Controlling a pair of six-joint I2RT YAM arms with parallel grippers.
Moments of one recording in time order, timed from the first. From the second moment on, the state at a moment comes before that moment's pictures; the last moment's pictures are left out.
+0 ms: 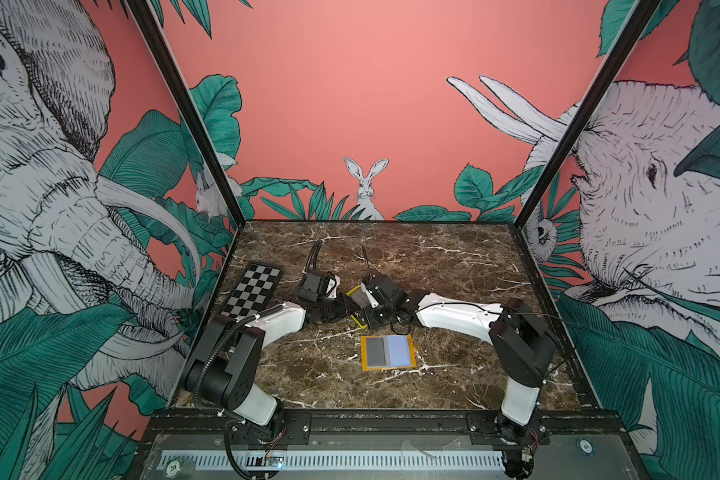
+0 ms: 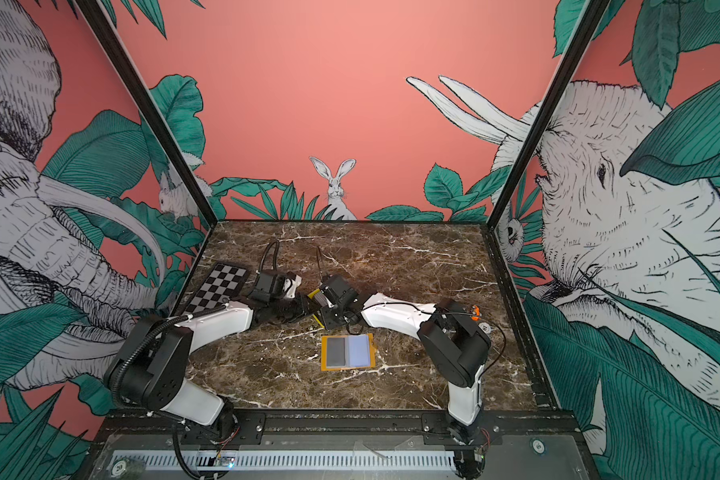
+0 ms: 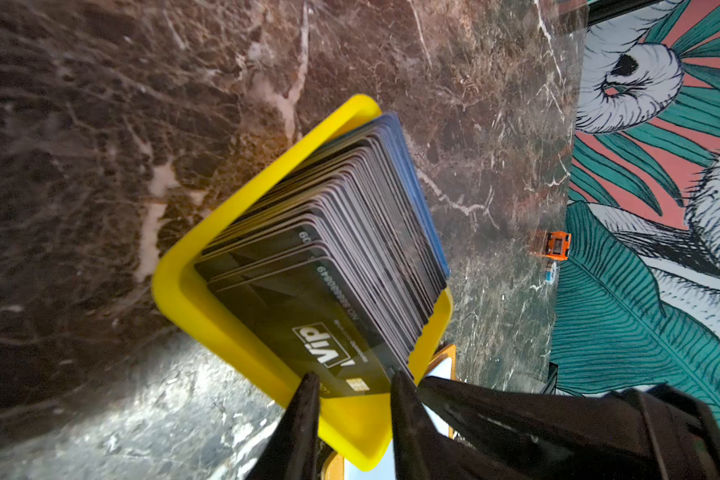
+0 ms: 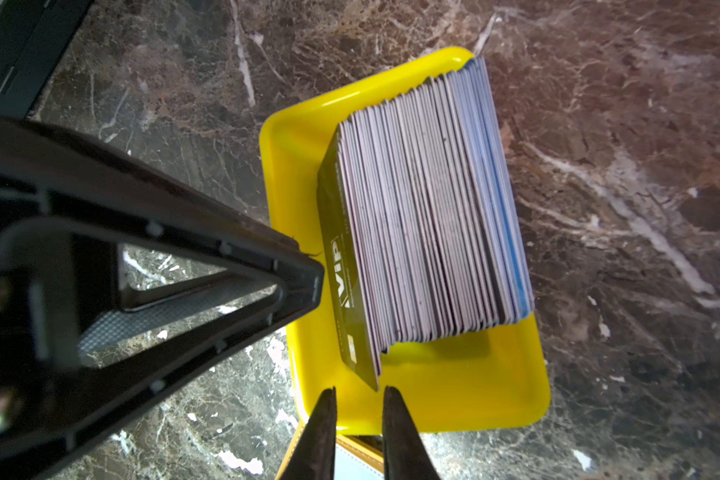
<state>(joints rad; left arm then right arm) -0.41 1.53 0.74 -0.08 0.49 -0.70 0.90 1.85 1.23 -0.35 -0.06 0.42</state>
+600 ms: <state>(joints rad) -0.41 1.53 0.74 -0.08 0.49 -0.70 0.89 1.87 1.24 -0.35 -0.07 0.42</state>
